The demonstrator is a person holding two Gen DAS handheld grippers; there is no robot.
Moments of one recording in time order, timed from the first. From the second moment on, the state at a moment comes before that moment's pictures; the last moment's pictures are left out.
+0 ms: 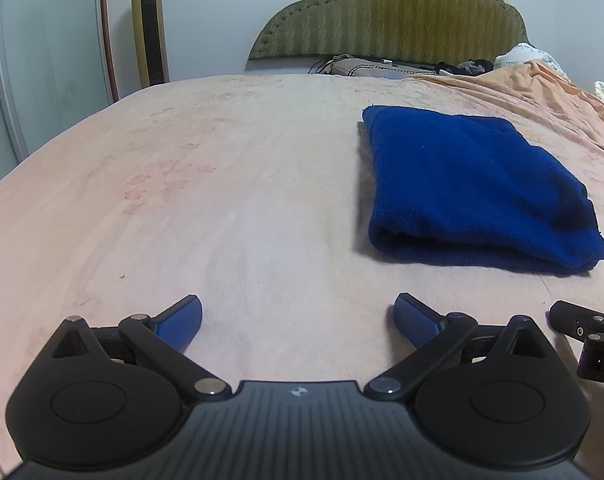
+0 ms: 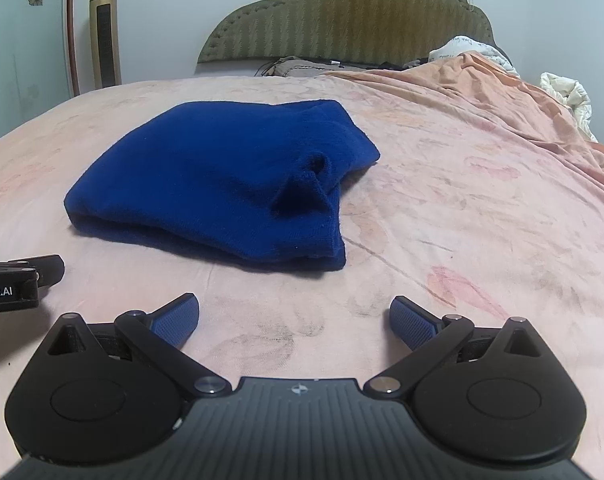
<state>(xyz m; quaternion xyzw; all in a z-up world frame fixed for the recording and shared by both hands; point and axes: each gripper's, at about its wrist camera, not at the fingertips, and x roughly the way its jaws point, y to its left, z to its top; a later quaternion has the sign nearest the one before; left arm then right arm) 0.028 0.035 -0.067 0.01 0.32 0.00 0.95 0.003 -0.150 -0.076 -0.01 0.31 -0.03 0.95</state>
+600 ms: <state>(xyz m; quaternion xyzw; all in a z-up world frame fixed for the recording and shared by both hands) 0.026 0.033 -0.067 0.02 0.32 0.01 0.95 0.000 -0.150 -0.076 -0.01 0.31 -0.02 0.95</state>
